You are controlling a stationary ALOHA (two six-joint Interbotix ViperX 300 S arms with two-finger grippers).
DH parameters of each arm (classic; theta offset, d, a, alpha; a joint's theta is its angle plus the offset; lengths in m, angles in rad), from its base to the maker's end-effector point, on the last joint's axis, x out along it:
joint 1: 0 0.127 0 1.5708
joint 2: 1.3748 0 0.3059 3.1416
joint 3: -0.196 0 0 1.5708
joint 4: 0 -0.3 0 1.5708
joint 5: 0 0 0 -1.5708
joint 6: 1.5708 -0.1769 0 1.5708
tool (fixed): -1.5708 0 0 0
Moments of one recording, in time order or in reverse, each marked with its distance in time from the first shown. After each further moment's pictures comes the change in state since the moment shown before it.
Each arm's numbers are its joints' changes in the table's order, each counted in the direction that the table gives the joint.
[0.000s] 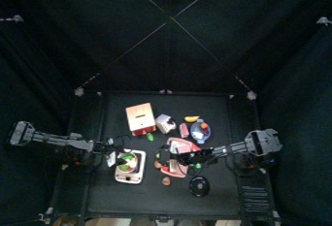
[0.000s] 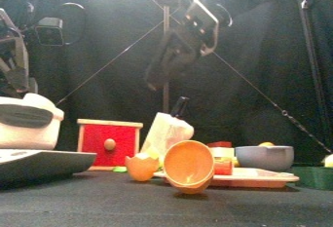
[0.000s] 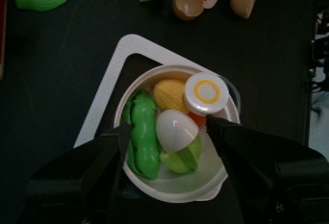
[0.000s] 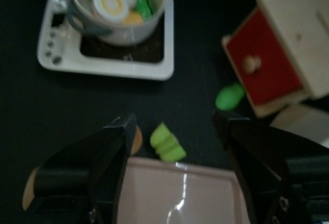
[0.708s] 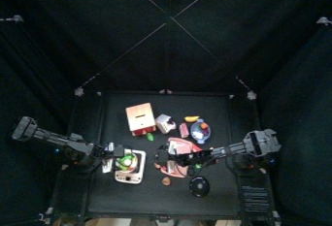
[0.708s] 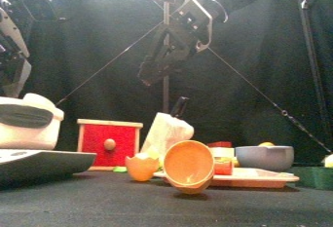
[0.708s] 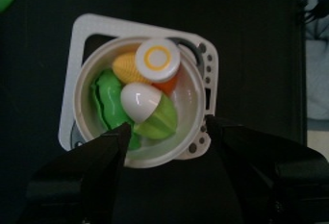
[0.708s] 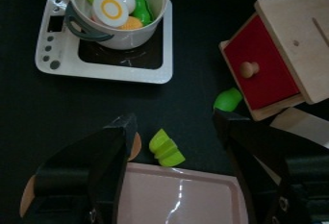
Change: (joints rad) left arm -0.189 -0.043 -0.126 -0.015 -0.275 -0.109; right arm 0.000 -0.021 -0.015 0.002 -0.041 -0.012
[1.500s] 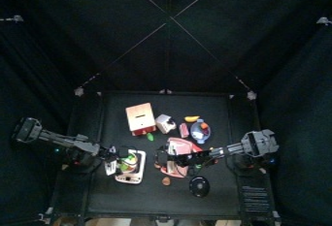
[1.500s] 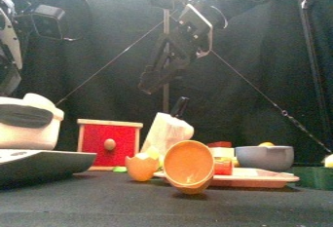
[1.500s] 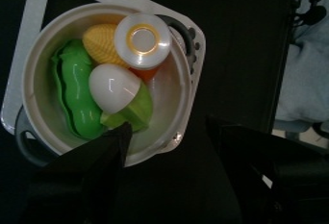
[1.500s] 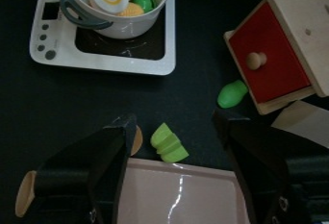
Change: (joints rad) left arm 0.077 -0.100 -0.011 0.238 0.023 0.003; right arm 0.000 -0.025 0.003 -0.009 -0.003 0.002
